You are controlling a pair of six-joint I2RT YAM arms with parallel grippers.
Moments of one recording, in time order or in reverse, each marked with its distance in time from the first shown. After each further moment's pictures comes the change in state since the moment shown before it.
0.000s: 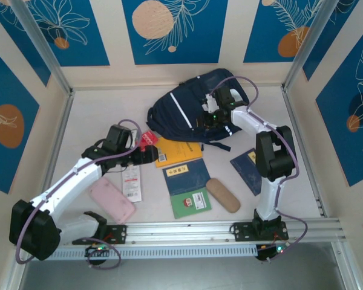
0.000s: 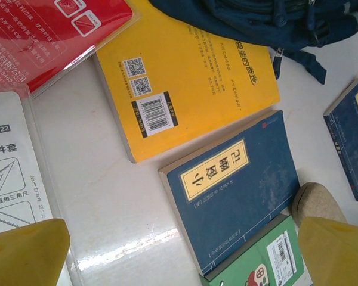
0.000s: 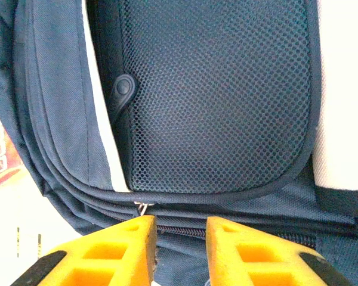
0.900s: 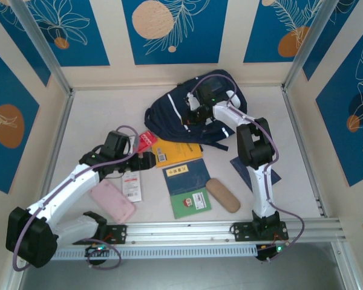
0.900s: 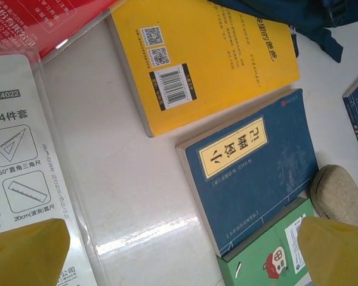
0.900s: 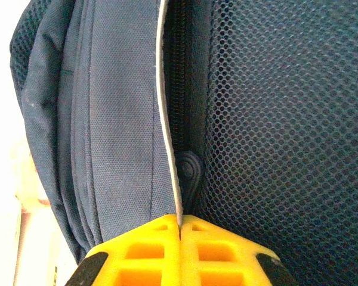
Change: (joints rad) left arm 0.000 -0.069 -0.074 -0.023 -0.007 0.016; right arm 0.095 0.286 0.310 -0.031 -0.124 0.014
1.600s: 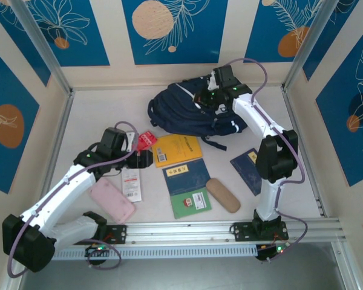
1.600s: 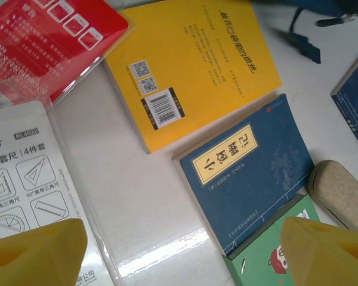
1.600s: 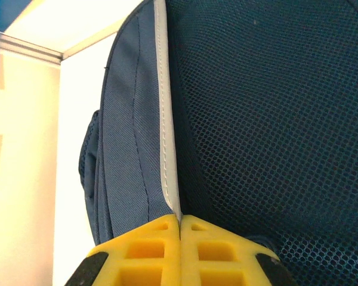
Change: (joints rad) left arm -0.039 -0.042 0.088 -0.067 -0.056 0.111; right arm -0.049 -0.309 -0.012 -0.065 0.116 0.449
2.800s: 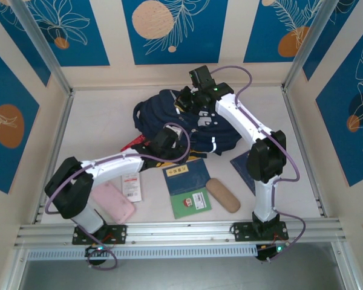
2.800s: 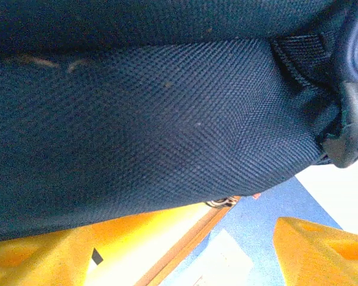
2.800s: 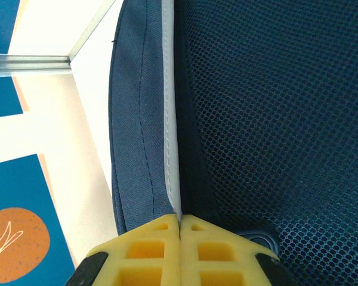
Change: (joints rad) left arm -0.327 0.554 0.142 0.474 -0.332 0.049; right arm 0.152 0.062 0.154 -0.114 0.055 0.426
